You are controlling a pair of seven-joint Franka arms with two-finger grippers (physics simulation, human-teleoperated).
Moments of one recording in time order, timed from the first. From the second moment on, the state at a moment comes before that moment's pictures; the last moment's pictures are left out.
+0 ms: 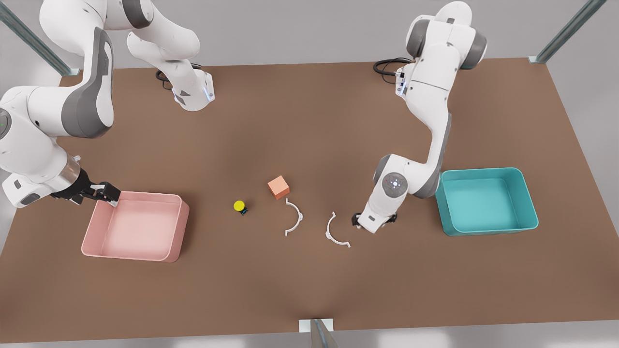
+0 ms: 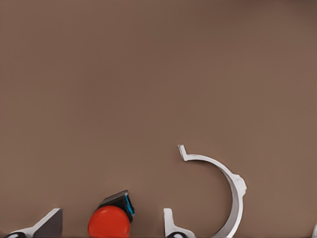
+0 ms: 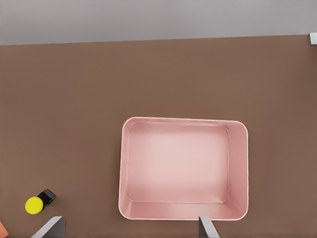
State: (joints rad) left arm -0.51 0.67 0.08 -1.60 -0.05 2.38 -0.50; right arm 0.00 0.26 -0.01 -1.32 -0.07 1.65 0.06
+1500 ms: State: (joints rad) left arm 0.00 0.26 0.08 -1.81 -0.05 2.09 -0.56; right arm 0.27 0.50 0.13 -1.84 0.00 2.29 0.40
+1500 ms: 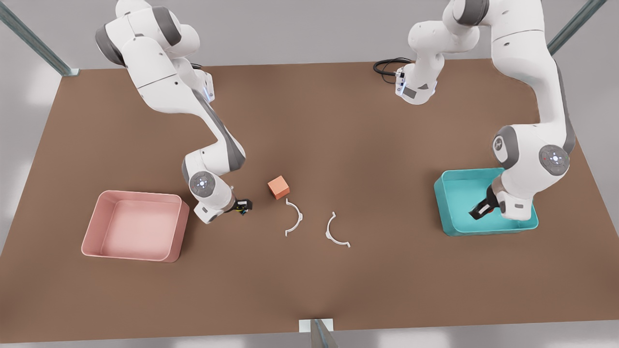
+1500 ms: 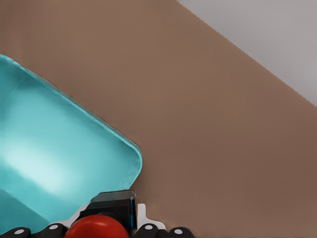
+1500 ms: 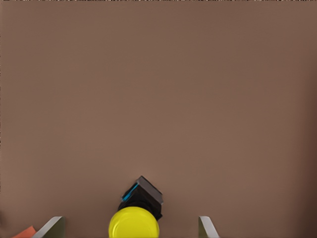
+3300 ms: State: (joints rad) left arm -0.16 0.21 0.12 -1.43 0.01 1.64 -0.03; right arm 0.22 0.60 0.20 -1.93 -0.03 2.44 0.29
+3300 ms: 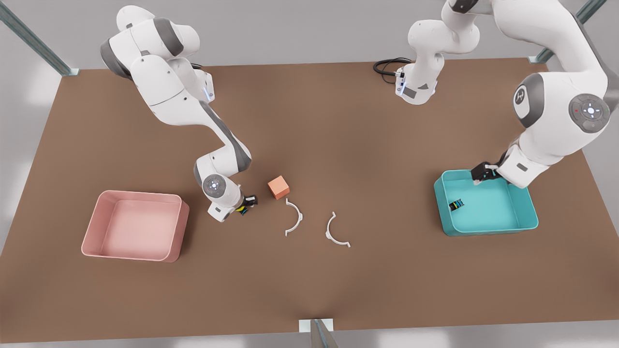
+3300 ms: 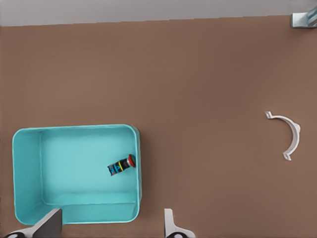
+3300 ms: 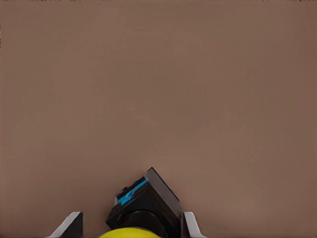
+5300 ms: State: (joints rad) left arm -0.16 0.23 0.19 -1.43 0.01 1.61 -0.04; right arm -0.32 0.38 0.19 -2.09 -0.13 2.41 0.06
